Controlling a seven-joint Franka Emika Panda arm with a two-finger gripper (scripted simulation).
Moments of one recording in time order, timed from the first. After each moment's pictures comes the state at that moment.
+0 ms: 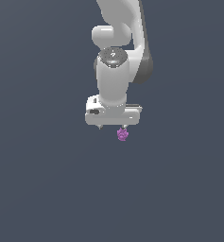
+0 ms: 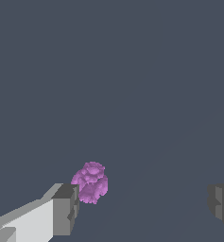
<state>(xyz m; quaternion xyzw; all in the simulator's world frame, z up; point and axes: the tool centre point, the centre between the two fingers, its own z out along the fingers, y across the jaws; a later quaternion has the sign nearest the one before) 0.004 0.003 0.190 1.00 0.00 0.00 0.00</state>
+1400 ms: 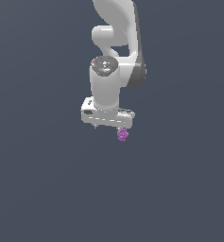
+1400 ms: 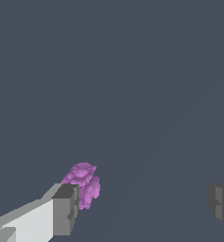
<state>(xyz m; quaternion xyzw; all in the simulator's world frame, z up) -0.009 -0.018 0.168 1.00 -0.08 -0.01 0.00</state>
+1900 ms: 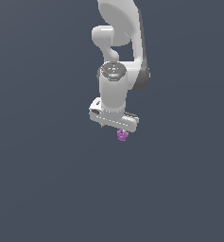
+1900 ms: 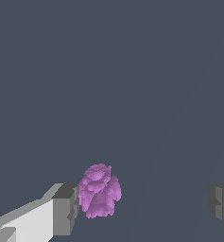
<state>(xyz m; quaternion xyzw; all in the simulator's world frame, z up) -0.020 0.006 0.145 0.98 -0.17 -0.01 0.00</state>
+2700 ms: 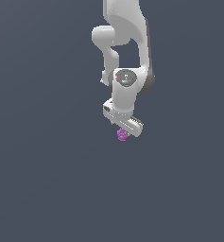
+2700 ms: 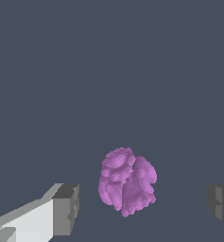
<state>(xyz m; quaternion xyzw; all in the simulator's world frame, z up) -0.047 0.046 0.106 0.94 -0.34 0.00 0.00</state>
